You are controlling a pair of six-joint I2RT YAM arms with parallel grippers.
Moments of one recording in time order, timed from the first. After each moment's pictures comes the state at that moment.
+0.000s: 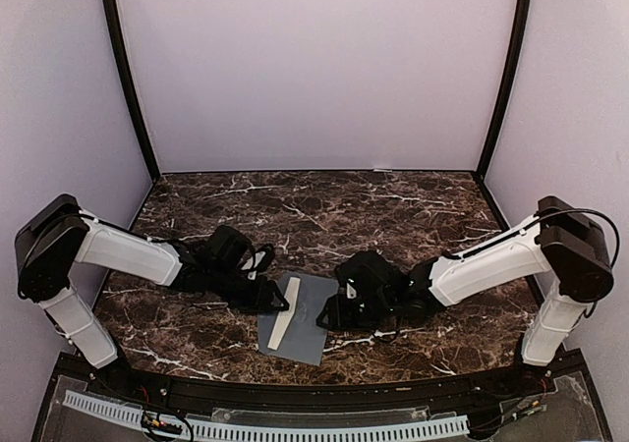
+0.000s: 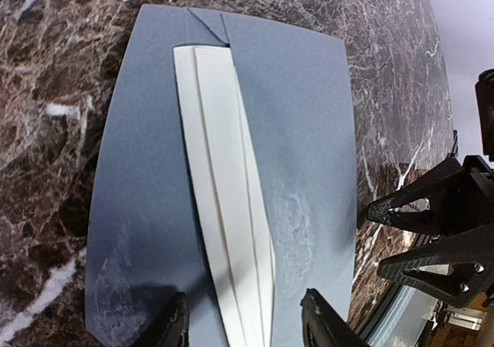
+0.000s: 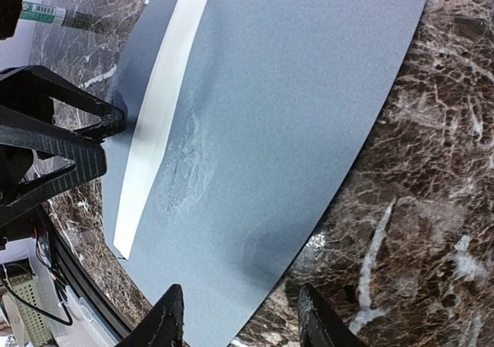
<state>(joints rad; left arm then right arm) -0.78 1.62 0.72 -0.02 0.40 -0.67 1.12 1.72 0.85 -0.01 -0.08 0.97</state>
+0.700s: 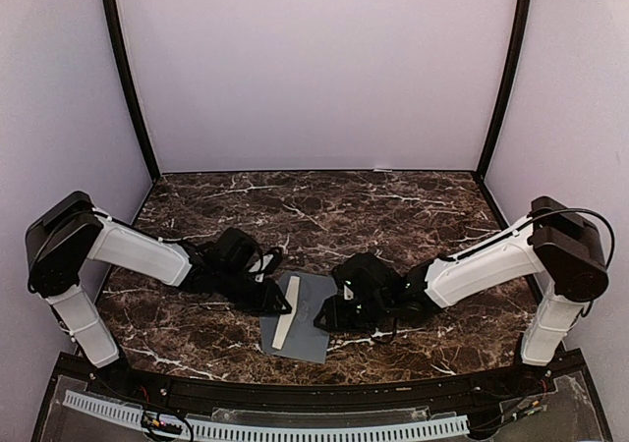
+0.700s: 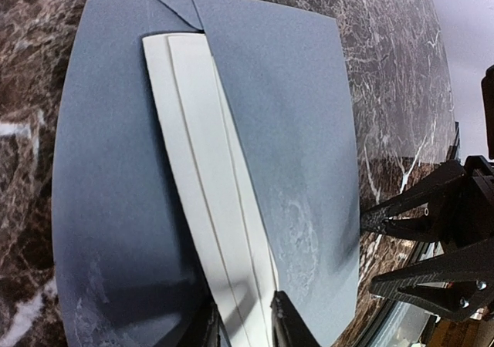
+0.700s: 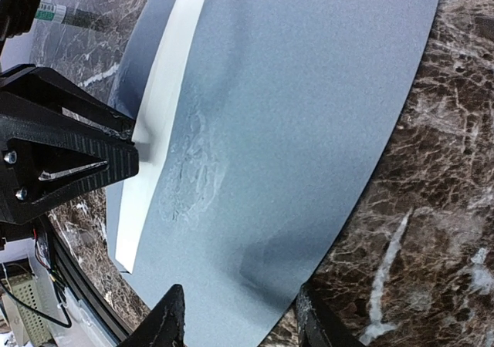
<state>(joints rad) -0.80 1.70 0.75 0.01 0.41 -0.66 1.13 1.76 0.86 0.02 -0.08 0.97</state>
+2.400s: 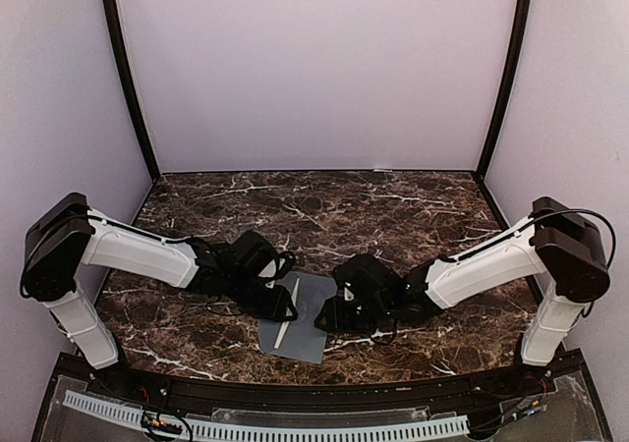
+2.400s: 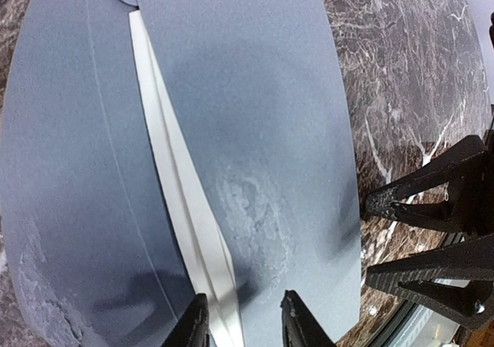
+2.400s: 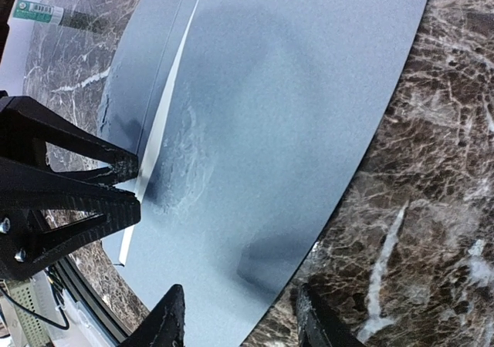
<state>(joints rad) -0.92 1.68 0.85 -0.18 0.25 -0.65 1.14 1.75 0.86 0.01 -0.07 0.98</state>
